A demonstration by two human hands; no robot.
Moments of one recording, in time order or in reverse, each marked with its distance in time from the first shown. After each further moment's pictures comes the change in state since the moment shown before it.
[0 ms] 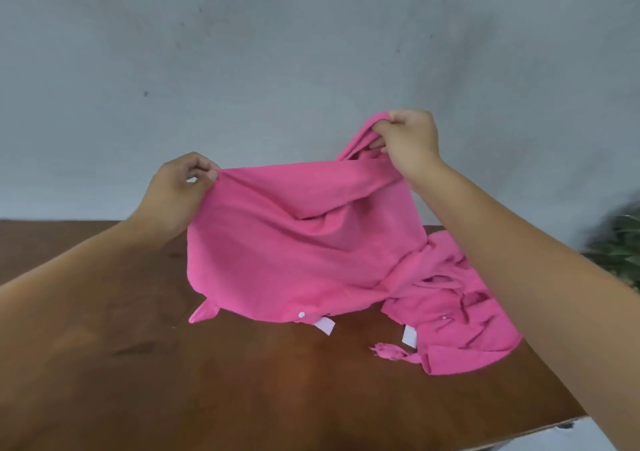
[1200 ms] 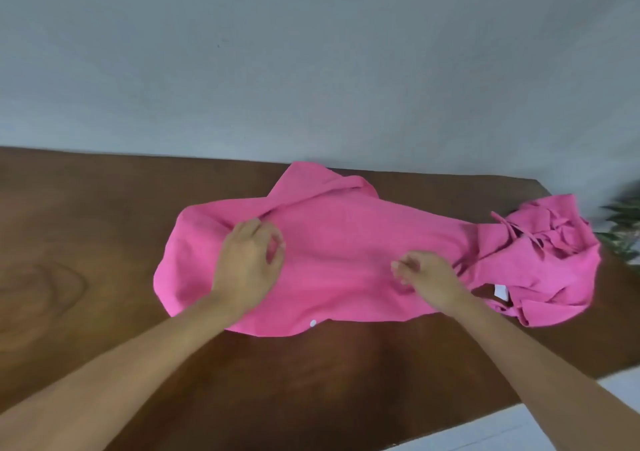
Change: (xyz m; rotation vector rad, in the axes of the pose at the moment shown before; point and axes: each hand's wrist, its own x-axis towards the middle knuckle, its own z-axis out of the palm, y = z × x) left_hand -0.090 -0.221 -0.044 0.329 -0.155 0.179; right_hand -0.211 0.136 0.162 -0.574 -0.506 0.356
